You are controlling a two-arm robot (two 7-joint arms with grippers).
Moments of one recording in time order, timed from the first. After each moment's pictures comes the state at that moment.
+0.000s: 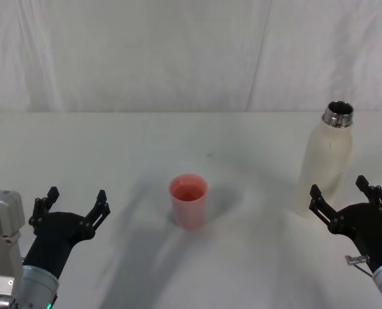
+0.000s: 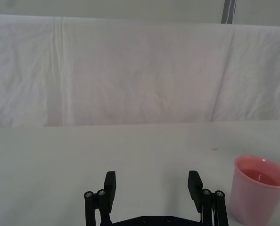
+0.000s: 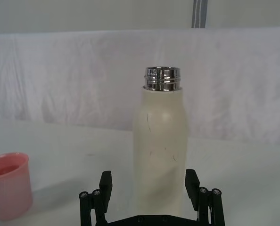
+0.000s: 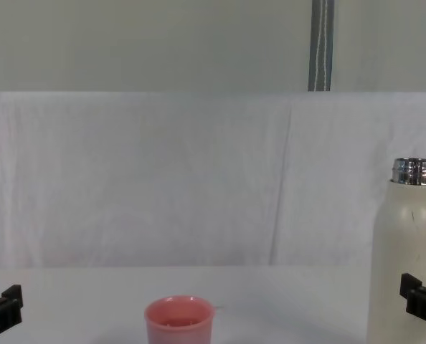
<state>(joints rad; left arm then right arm) 0.27 0.24 0.04 -1.85 -0.25 -0.02 -0.02 -0.16 0.18 -0.15 -1.75 0.16 -0.10 0.11</state>
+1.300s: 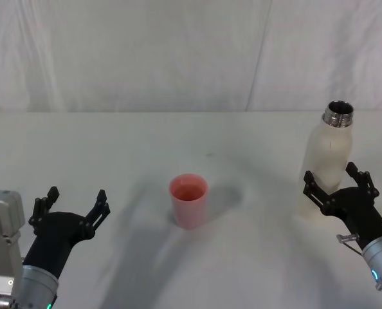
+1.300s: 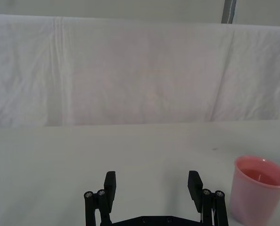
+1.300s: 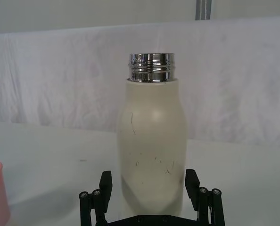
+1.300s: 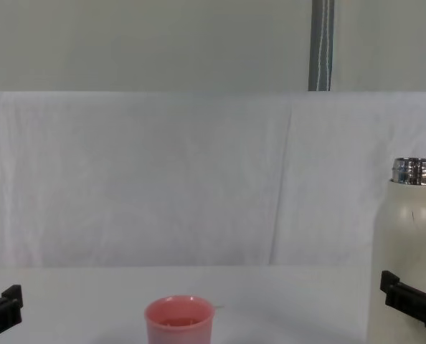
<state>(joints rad) 0.27 0.24 0.04 -1.85 -0.25 -0.02 -0.02 0.01 0.14 -0.13 -1.52 0.18 -0.16 0.20</state>
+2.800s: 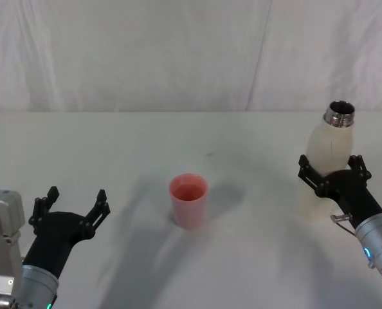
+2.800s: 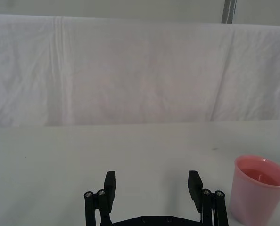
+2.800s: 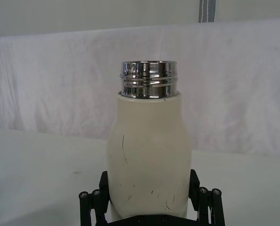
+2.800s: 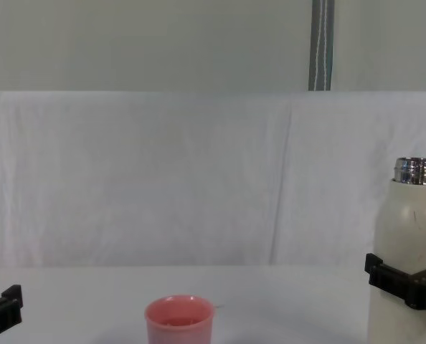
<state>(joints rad) 0.27 0.24 0.04 -1.85 -0.25 -0.02 -0.02 0.13 0.14 -0.14 -1.40 0.19 -0.17 0.22</state>
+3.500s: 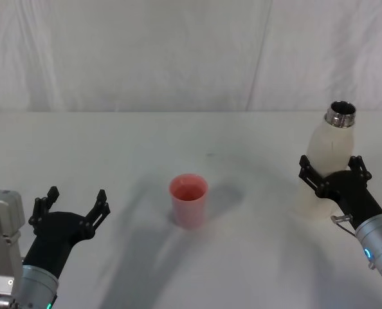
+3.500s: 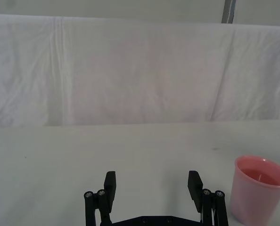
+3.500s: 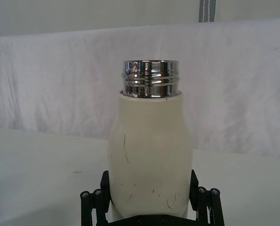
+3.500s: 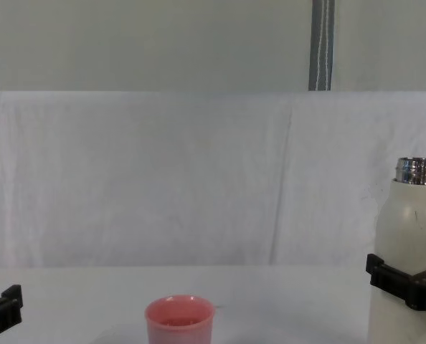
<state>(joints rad) 0.27 0.24 0.04 -1.85 -0.25 -0.02 -0.02 0.13 0.14 -0.14 -1.40 0.19 -0.17 0.22</state>
